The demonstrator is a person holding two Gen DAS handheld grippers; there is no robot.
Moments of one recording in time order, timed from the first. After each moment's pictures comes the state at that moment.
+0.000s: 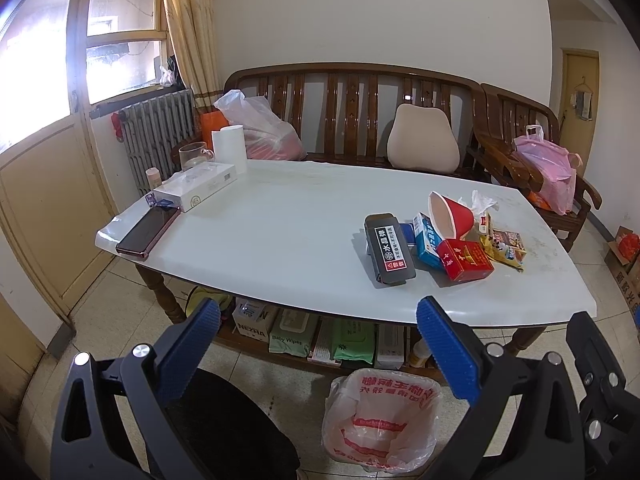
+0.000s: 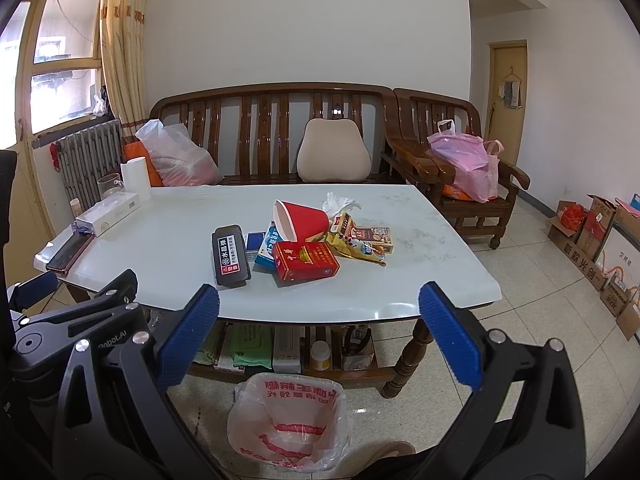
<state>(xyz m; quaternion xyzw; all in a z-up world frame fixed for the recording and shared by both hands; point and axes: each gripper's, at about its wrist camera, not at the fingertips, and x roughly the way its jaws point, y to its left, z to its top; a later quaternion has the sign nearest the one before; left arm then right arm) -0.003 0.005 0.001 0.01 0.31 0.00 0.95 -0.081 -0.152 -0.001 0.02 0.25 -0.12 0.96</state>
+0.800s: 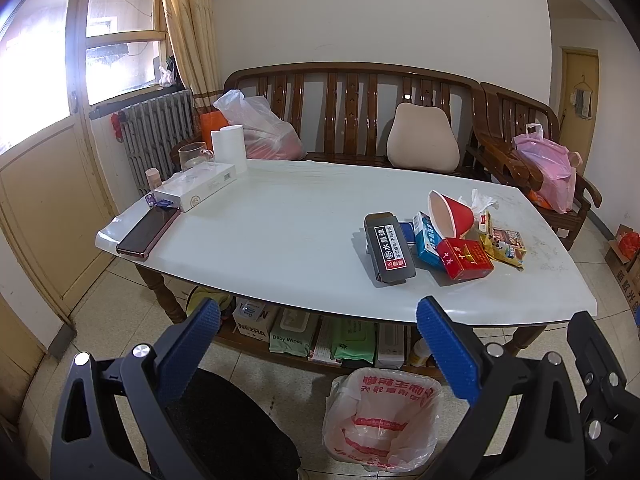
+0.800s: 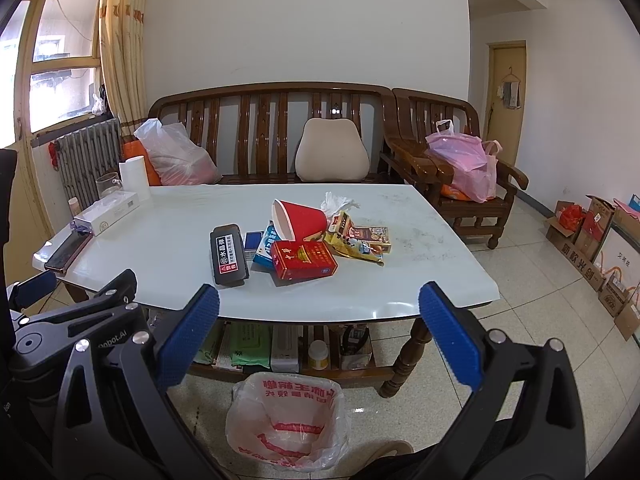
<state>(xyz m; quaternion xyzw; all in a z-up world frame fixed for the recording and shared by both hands) -0.004 0.006 0.001 0.01 0.31 0.00 0.95 -0.082 -0.151 -0.001 0.02 0.25 -0.12 0.96</state>
